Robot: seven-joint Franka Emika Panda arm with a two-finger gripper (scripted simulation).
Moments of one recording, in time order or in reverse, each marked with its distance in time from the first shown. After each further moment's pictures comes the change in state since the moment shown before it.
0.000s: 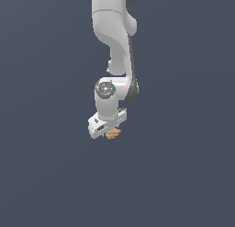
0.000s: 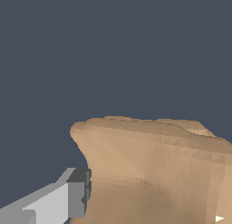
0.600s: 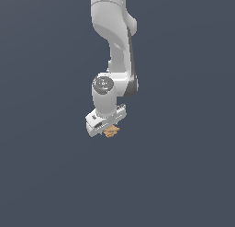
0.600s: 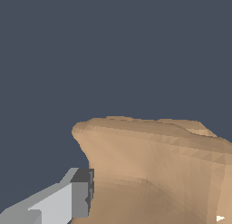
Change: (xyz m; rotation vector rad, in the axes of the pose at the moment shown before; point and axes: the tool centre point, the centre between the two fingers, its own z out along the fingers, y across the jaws) arm -0.003 0.005 -0.023 0.002 -0.002 -0.001
